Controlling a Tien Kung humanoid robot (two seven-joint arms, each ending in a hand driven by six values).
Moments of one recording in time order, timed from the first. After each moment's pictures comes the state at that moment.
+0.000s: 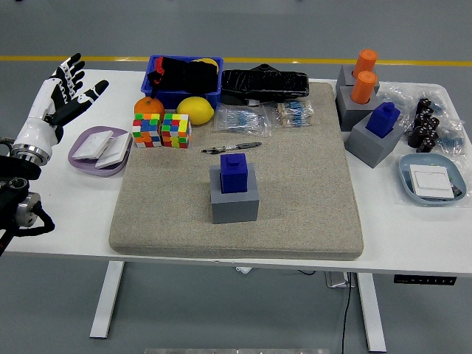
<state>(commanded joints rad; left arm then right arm) -0.51 0.45 -0.96 -1.02 0.83 0.22 -0.32 0.07 -0.39 2.21 0.18 -2.14 0.33 0.03</state>
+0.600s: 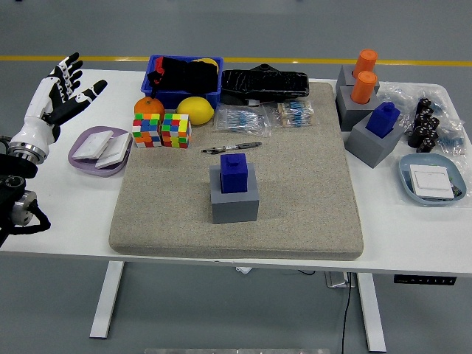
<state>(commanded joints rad) -0.53 0.47 -0.93 -1.02 0.83 0.22 -0.30 0.05 -0.39 2.21 0.18 -2.13 0.33 0.03</state>
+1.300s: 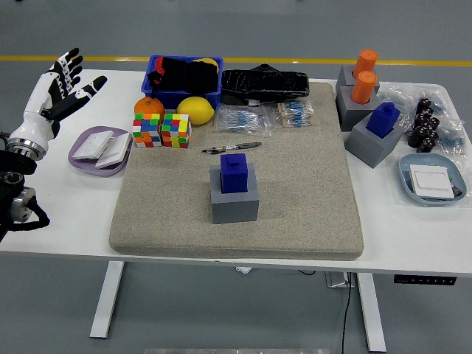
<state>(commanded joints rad) -0.53 0.47 -0.94 -1.03 0.83 0.21 -0.30 0.04 -0.39 2.23 0.18 -2.13 0.33 0.03</state>
